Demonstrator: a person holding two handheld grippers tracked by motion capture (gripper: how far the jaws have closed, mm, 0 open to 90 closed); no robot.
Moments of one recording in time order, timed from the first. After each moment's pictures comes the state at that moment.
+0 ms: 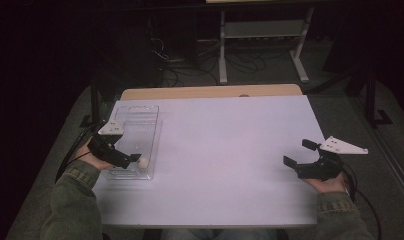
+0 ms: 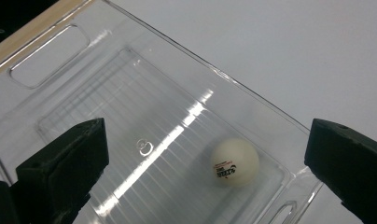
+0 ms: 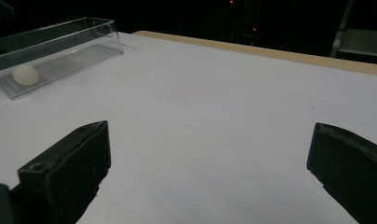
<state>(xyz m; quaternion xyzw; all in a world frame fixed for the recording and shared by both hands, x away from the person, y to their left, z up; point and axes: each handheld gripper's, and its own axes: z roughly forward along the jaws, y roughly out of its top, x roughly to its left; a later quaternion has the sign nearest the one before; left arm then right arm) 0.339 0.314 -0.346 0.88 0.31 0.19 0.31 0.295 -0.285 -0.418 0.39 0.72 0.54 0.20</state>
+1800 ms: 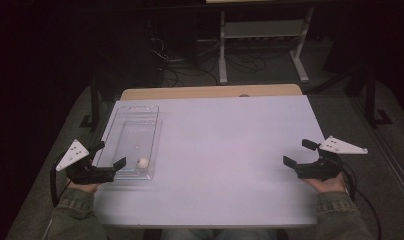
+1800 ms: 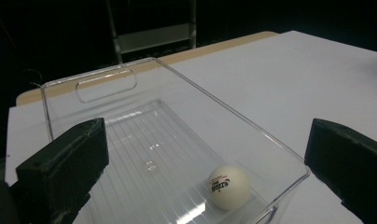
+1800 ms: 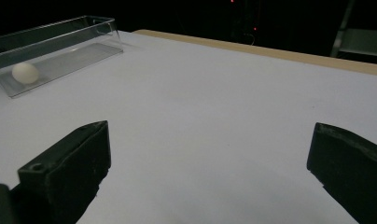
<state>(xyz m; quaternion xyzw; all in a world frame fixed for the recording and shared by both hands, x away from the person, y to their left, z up) 0.277 0.358 -0.378 0.73 0.37 0.27 0.51 0.295 -0.285 -0.419 0.39 0.72 0.54 0.20</state>
